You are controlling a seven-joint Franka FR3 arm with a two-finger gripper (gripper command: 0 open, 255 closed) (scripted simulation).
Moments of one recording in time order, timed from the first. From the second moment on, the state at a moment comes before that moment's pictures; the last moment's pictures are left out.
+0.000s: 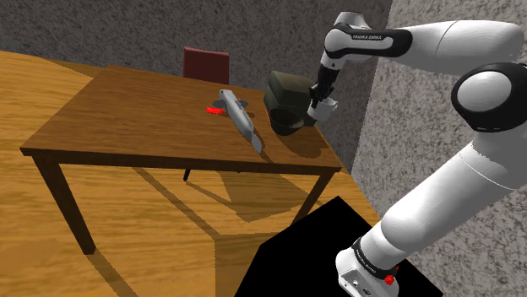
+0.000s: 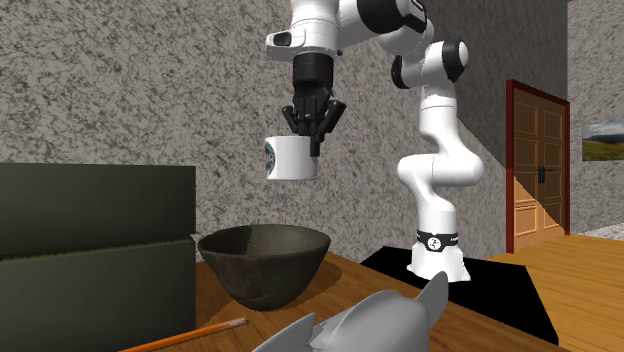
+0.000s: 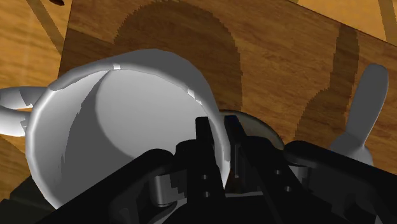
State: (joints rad) arm -0.09 -0.05 -0.16 -1.88 -0.06 1.82 -0.17
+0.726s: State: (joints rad) arm -0.06 0.32 -0.12 -1.39 -0.01 1.69 -0.11
